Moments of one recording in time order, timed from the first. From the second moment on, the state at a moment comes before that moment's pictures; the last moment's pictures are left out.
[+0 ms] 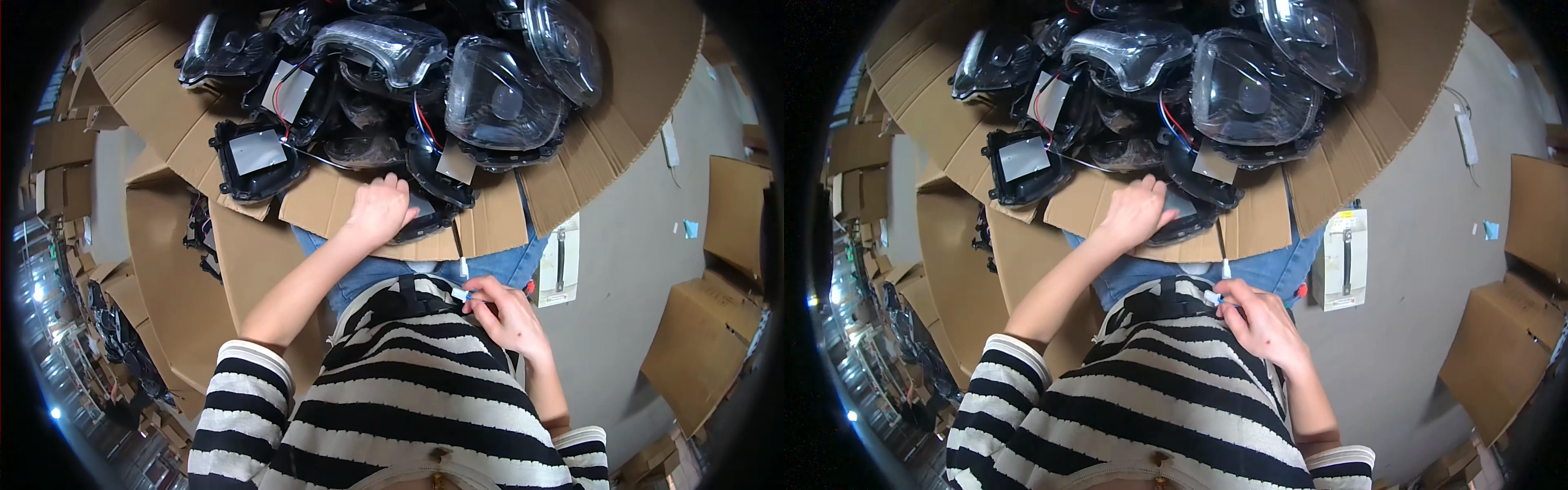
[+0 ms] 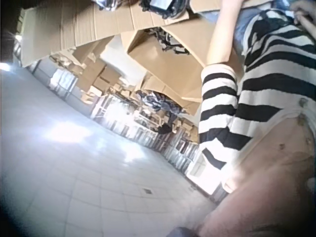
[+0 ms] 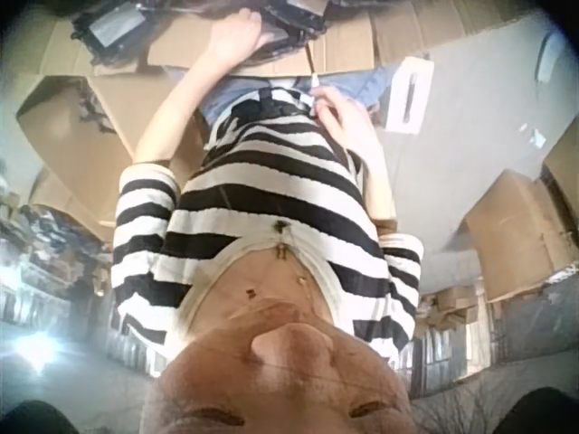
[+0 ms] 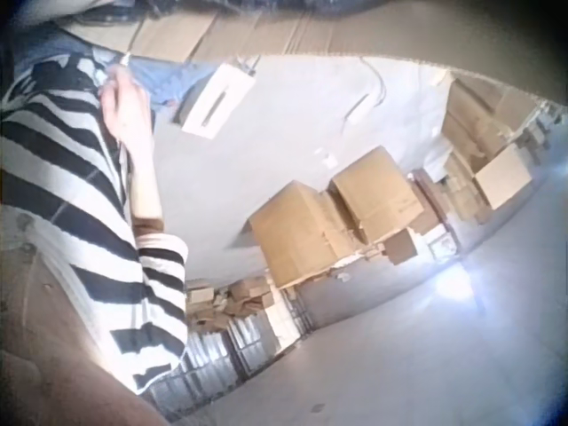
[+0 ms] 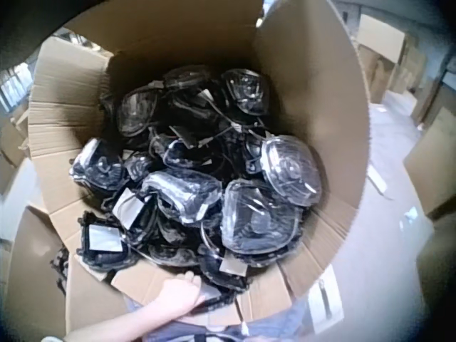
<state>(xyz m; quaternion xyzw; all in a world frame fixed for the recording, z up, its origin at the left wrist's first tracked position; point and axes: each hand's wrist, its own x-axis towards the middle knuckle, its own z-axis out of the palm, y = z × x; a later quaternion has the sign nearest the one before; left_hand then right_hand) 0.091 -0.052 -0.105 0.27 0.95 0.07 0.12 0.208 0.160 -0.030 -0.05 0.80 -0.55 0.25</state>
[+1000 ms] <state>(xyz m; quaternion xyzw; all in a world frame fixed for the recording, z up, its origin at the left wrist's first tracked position) 0.145 -0.073 -0.040 0.18 0.94 0.29 0.03 0.213 0.168 -0.016 -0.04 0.78 -0.57 0.27</state>
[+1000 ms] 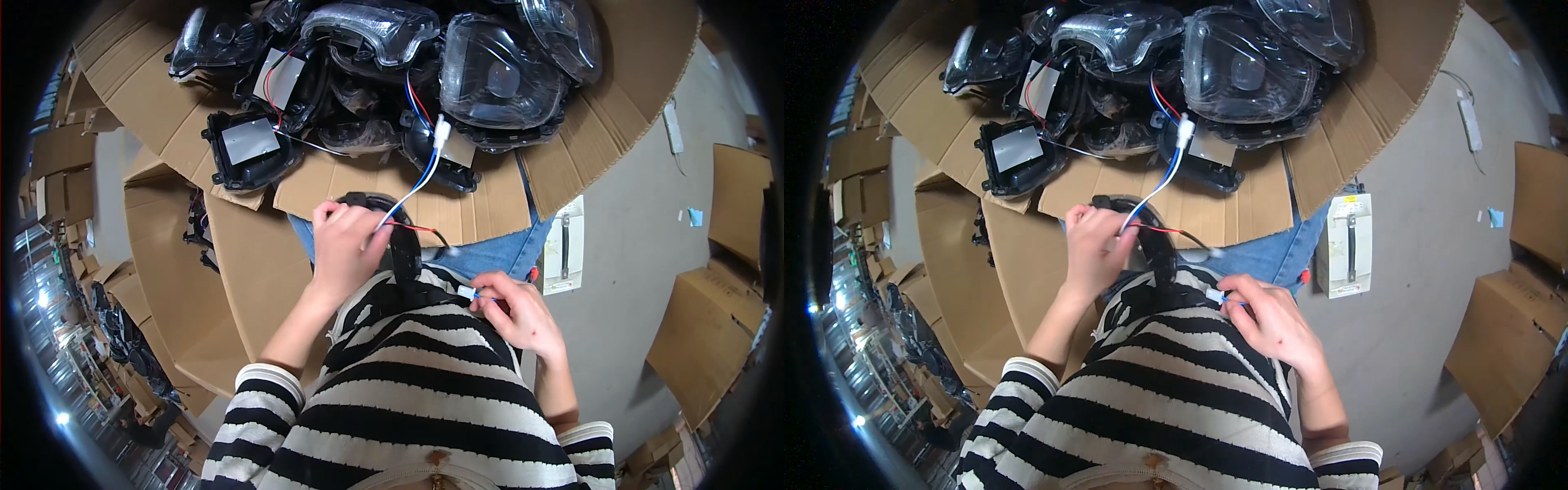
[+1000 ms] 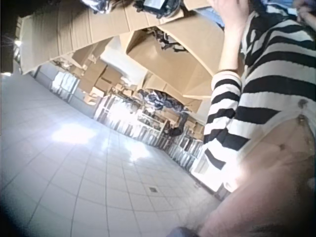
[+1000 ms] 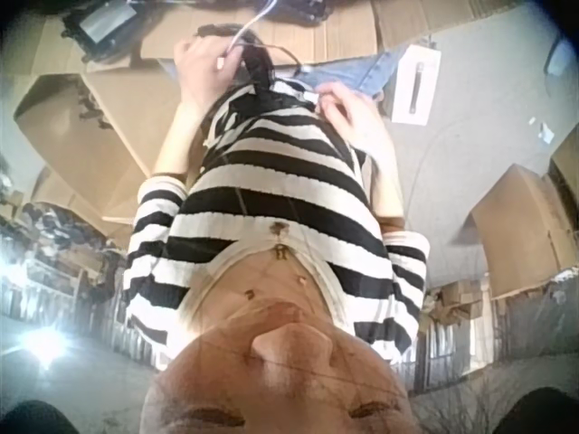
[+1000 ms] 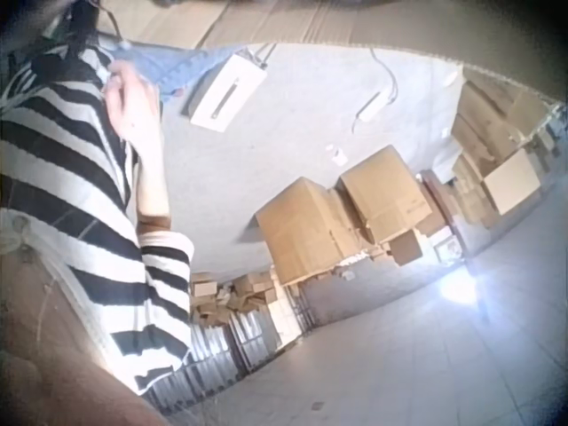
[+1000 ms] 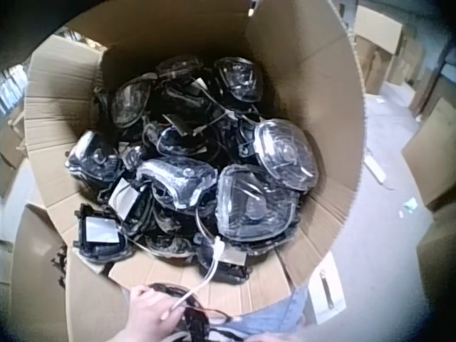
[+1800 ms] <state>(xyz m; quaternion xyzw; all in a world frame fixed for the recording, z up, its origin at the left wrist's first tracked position) 0.179 -0.082 -0.005 0.19 0.82 0.45 0.30 0.194 0.150 0.027 -0.11 0.78 -0.56 0.26</state>
